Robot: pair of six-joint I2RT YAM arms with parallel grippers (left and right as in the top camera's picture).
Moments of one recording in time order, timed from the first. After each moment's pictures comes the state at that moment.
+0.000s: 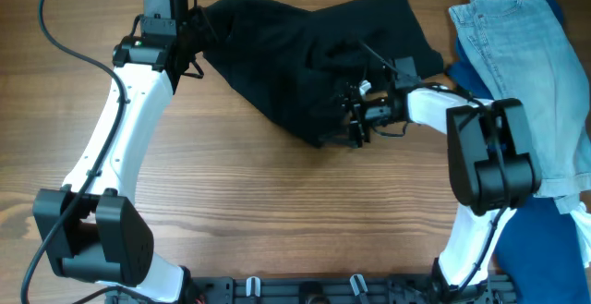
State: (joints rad) left arm -0.13 1.72 1.46 -0.55 -0.08 -0.49; right arm 0.17 2.08 1.10 -0.34 -1.24 0.83
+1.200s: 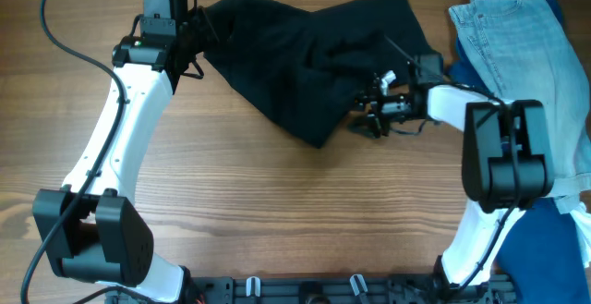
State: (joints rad) left arm -0.13 1.71 1.46 -0.55 -0.05 -0.48; right arm 0.07 2.08 1.10 -0.32 -1.11 0.70
